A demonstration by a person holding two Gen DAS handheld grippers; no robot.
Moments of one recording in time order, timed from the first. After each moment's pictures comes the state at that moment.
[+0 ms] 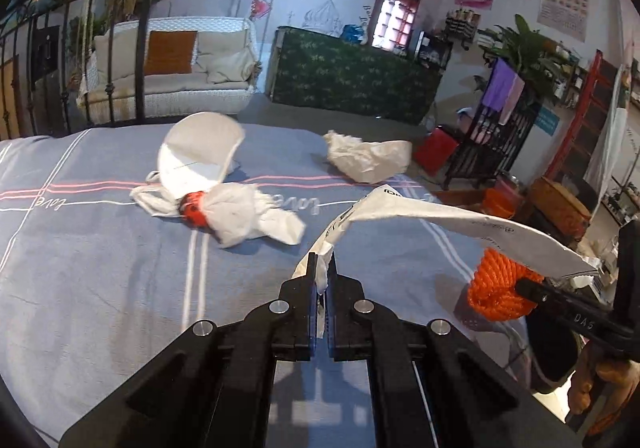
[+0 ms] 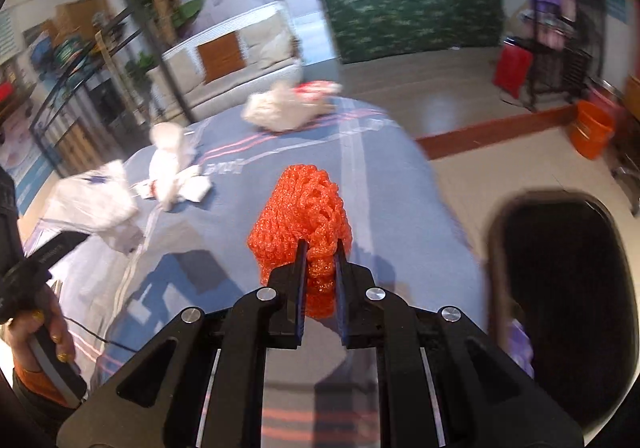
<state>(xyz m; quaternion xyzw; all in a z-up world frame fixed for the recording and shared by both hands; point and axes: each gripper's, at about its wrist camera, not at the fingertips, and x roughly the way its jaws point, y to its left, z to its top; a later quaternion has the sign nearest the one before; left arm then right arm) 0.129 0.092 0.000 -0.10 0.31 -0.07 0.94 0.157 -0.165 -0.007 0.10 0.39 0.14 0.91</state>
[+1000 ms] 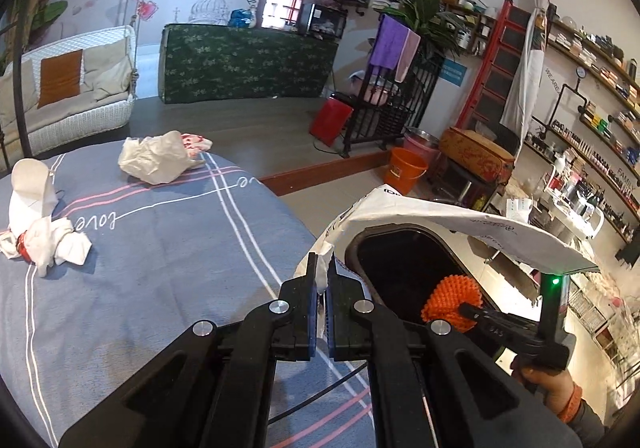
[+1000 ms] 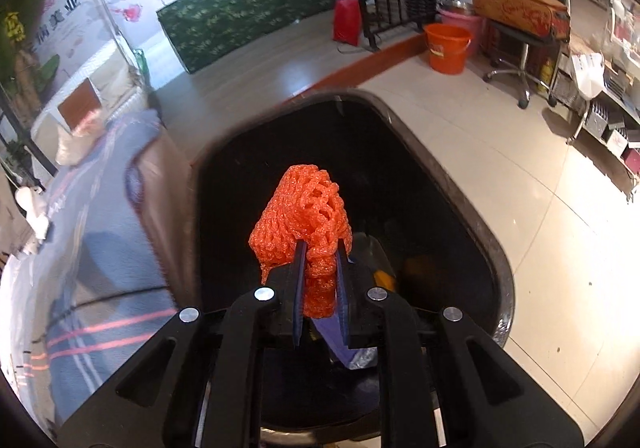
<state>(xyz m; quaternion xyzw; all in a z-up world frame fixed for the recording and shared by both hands) 0.138 -0.079 0.003 -0.04 0.32 -0.24 0.91 0.105 -0.359 -0.085 0.18 0.43 -0.09 0.88</state>
